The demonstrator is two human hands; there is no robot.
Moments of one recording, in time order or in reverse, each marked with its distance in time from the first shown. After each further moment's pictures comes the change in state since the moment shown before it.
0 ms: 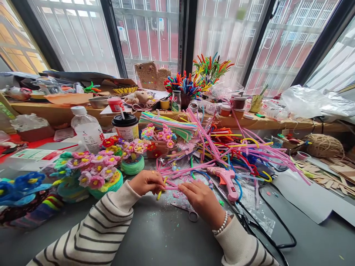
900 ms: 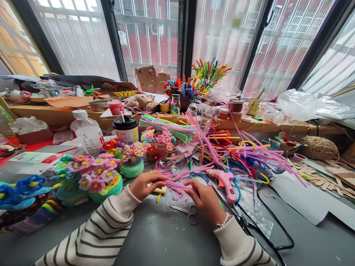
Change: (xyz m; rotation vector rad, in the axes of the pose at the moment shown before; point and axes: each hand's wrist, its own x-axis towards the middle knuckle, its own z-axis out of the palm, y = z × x) left_hand -0.001 -0.001 0.004 0.288 0.197 0.182; right_hand -0.004 0.008 0.001 0.326 -0.049 0.399
